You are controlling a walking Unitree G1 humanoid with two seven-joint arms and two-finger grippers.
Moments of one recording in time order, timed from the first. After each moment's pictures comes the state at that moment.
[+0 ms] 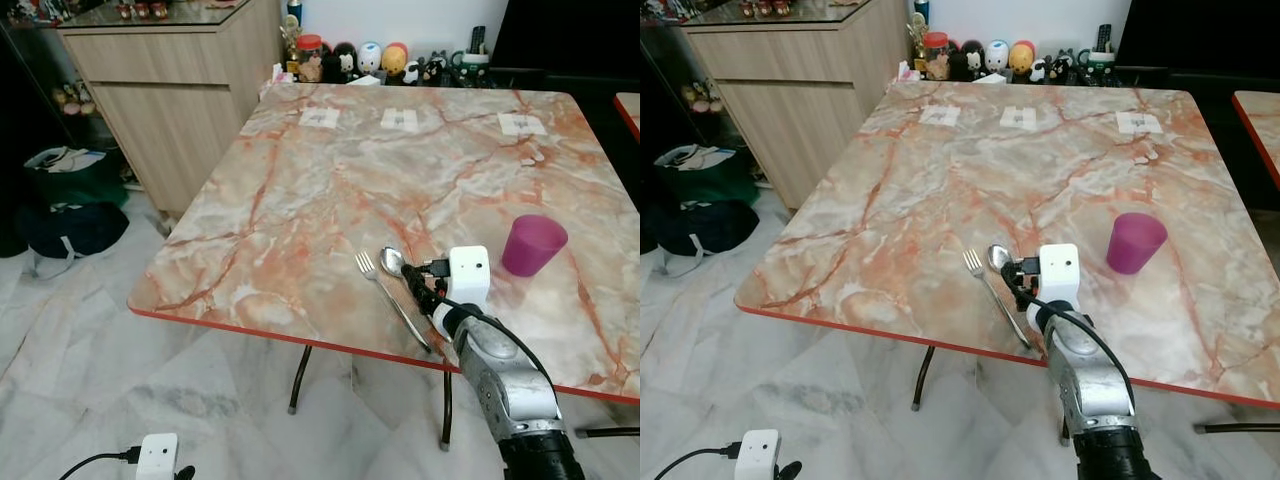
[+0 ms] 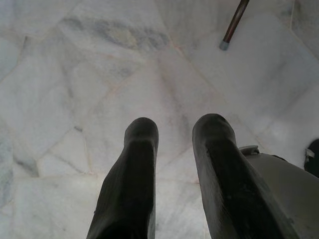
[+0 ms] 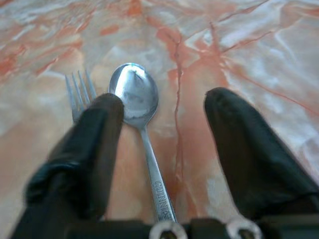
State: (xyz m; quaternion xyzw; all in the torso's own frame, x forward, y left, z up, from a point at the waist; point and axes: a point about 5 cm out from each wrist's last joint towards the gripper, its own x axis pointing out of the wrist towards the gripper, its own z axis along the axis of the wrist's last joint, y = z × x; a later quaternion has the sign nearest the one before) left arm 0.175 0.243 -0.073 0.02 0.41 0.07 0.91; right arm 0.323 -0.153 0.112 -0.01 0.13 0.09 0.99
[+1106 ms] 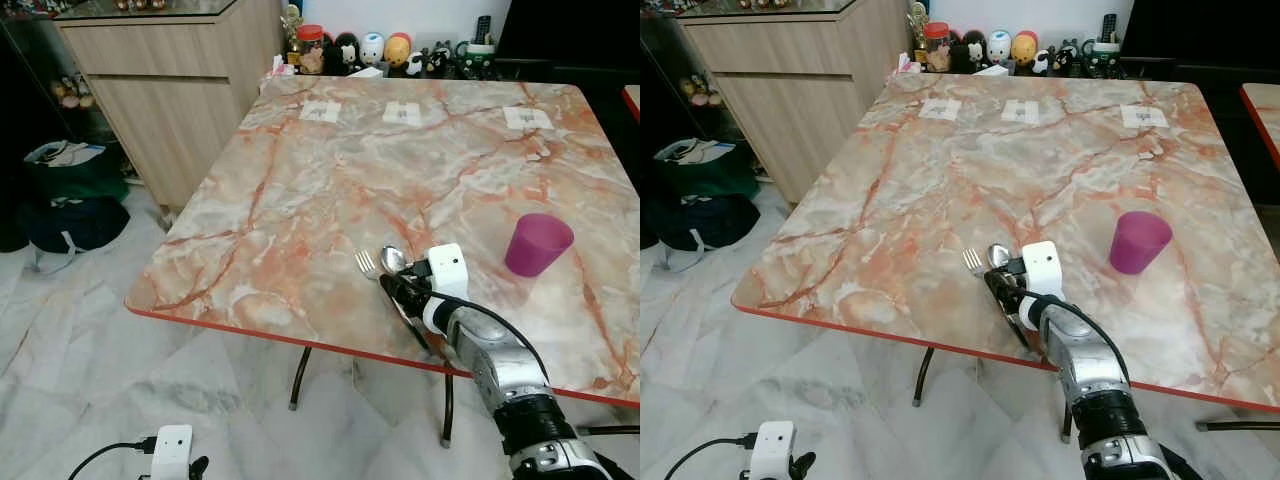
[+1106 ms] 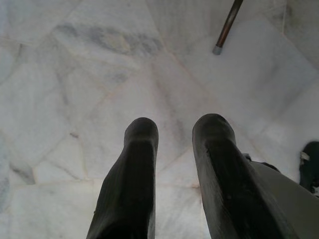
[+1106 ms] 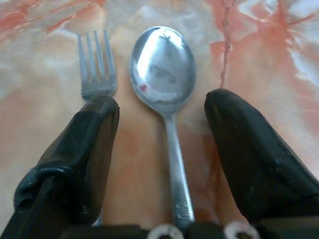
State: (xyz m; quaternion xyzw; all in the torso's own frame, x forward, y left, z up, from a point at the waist) left arm 0.186 0.233 -0.070 0.02 0.40 0.06 0.92; right arm 0.341 -0.153 0.097 -0.02 0.17 0.16 0.97
